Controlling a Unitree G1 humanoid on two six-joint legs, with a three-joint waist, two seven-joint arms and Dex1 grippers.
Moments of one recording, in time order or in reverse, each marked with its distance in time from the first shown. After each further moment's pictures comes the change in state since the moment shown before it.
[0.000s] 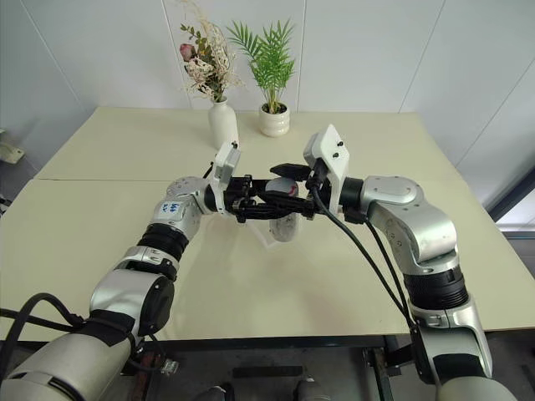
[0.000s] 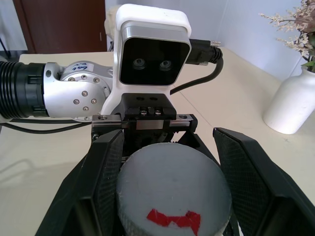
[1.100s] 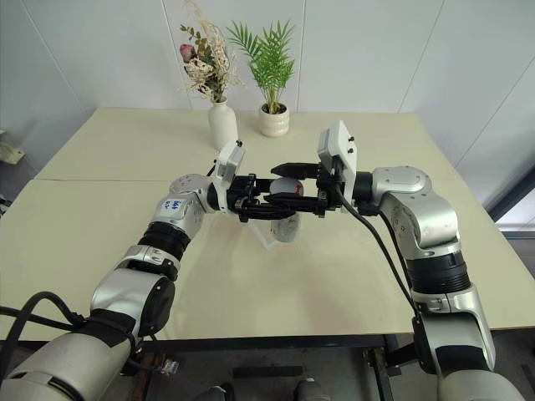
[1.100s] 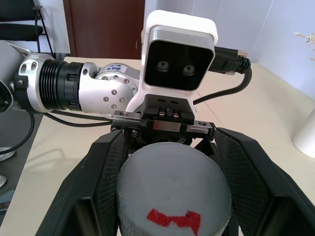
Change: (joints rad) left arm -0.003 0.000 -0.038 -0.039 -0.038 0.025 -0.001; right arm -0.059 -0.015 -0.007 0.177 -0.001 -0.151 0.242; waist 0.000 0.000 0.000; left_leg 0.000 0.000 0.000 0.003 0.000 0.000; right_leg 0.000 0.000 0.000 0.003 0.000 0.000
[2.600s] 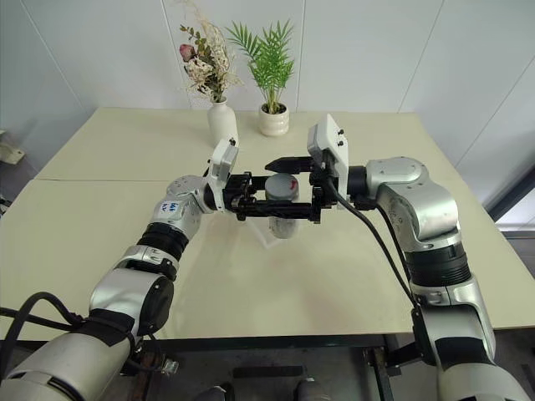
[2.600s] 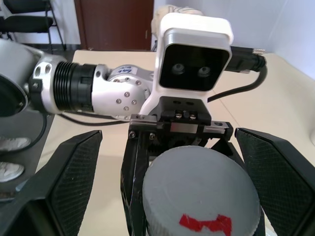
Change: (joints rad) left arm -0.003 0.005 0.029 0.046 -0.023 -0.061 0.001; right arm -0.058 0.006 0.004 -0.063 0.005 0.153 -0.033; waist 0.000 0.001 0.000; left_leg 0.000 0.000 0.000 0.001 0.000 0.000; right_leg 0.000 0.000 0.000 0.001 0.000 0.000
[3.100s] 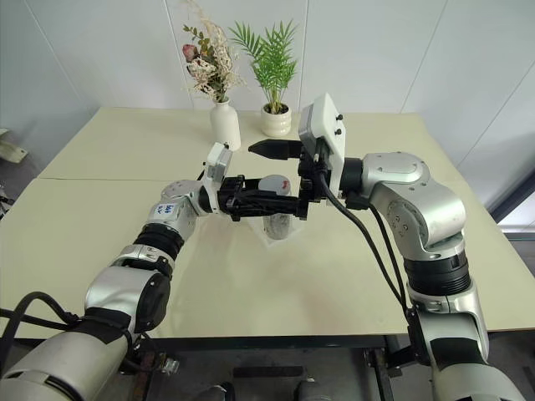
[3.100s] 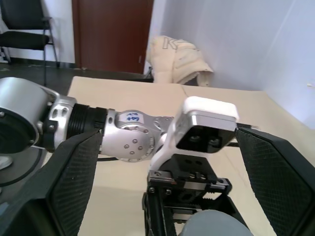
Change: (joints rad) left arm -0.022 0.015 0.026 0.099 0.028 -0.026 0.001; right arm 0.005 0.019 -0.025 -0.154 0.073 0.024 -0.155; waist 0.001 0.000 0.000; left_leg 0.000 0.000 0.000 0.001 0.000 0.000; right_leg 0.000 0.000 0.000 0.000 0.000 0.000
